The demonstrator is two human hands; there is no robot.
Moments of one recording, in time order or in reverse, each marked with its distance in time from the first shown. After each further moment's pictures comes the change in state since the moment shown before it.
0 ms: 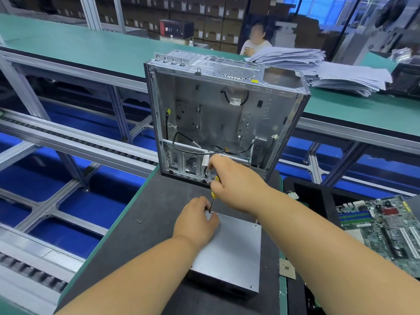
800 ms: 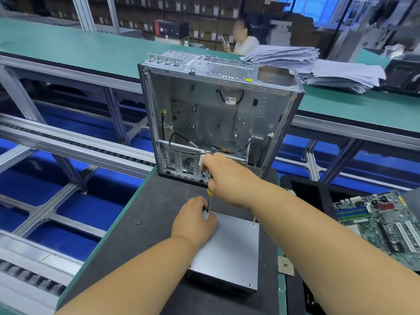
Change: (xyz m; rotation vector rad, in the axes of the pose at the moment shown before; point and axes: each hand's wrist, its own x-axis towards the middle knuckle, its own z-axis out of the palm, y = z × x) left_hand 0.001 0.001 0.001 0.016 0.005 -0.014; right_hand 0.009 -0.003 -0.003 -0.034 -0.070 -0.016
